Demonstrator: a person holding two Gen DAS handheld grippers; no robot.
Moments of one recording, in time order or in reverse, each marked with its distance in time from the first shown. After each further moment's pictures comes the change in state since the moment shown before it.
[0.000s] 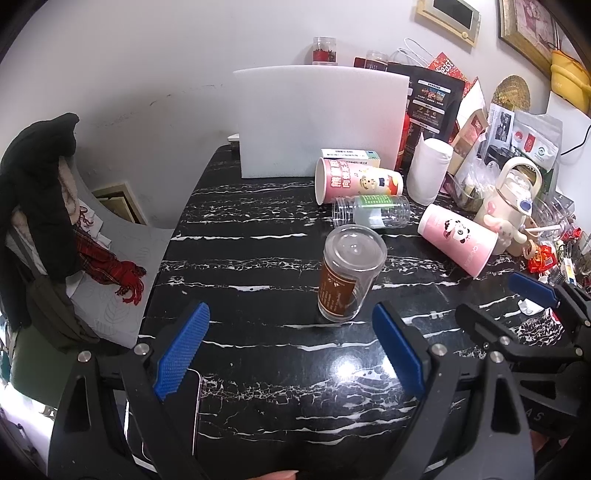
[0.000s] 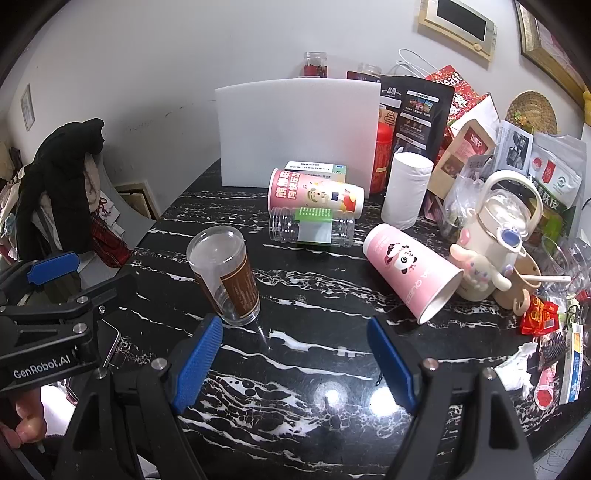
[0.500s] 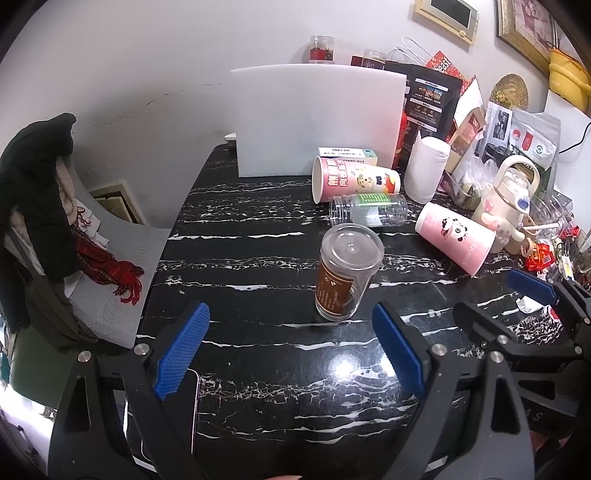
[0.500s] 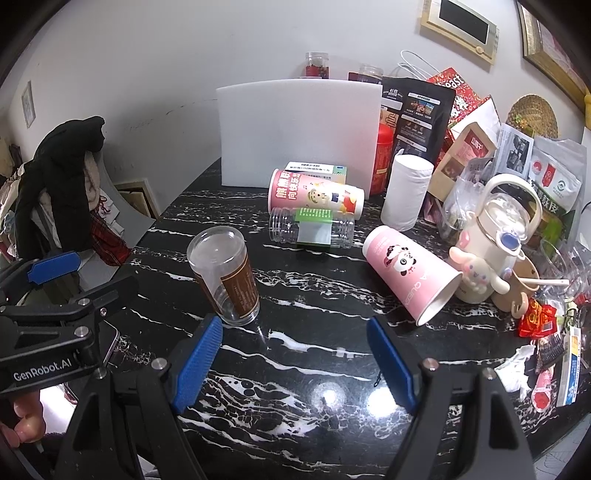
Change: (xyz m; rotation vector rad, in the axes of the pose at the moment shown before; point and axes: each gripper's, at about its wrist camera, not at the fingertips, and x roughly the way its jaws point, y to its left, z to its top) left arm 0.000 0.000 0.002 0.006 0.008 -0.008; right arm 0.000 0.001 0.001 -0.009 0.002 -0.005
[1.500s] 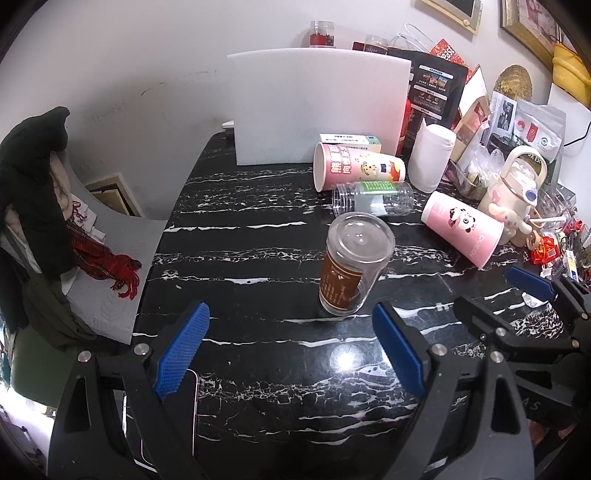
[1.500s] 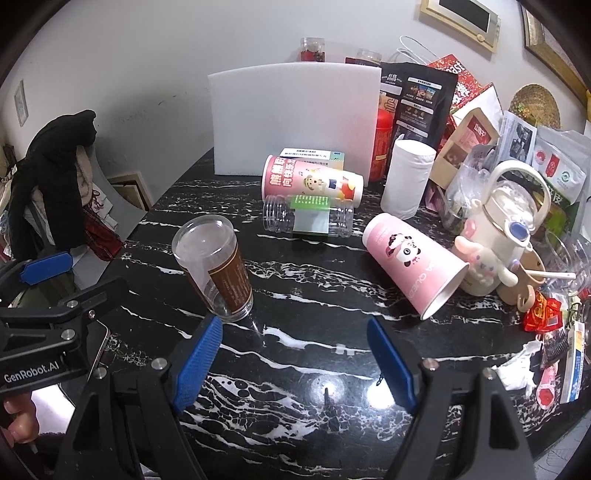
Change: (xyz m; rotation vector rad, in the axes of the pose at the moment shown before) left arm 0.023 0.007 0.001 0.008 0.048 -0.009; right arm 0.023 -0.005 0.002 0.006 0.048 -0.005
